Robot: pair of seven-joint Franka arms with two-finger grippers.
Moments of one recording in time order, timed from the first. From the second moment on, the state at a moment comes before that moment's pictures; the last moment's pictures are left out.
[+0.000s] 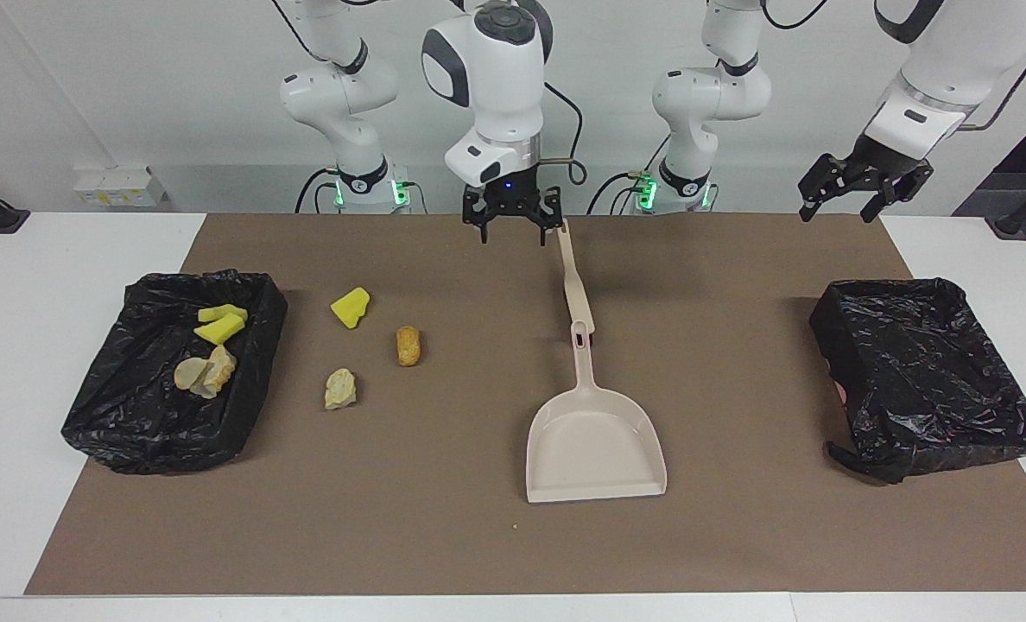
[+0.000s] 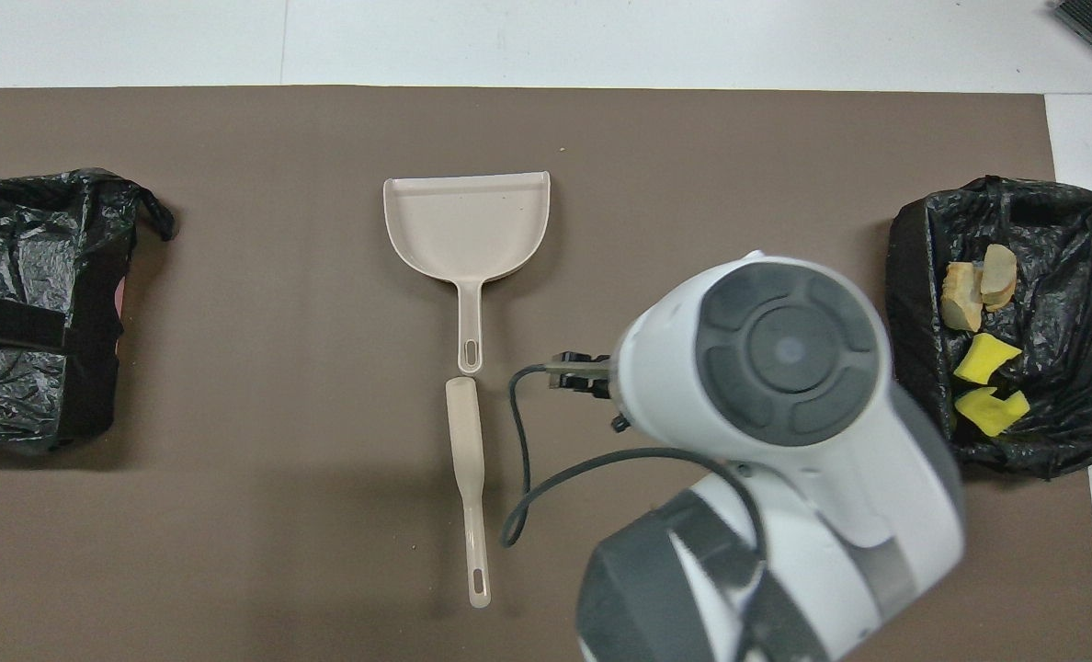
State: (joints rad) left arm -0.06 -0.09 0.03 -1.64 -0.04 1.53 0.01; right arm 0.46 0.10 0.23 -1.76 -0.02 1.92 0.81
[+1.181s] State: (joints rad) left arm -0.27 0.20 0.00 -1.62 -0.04 1.96 -0.20; right arm 0.72 0.24 0.23 -2.02 -0.04 2.23 1.00
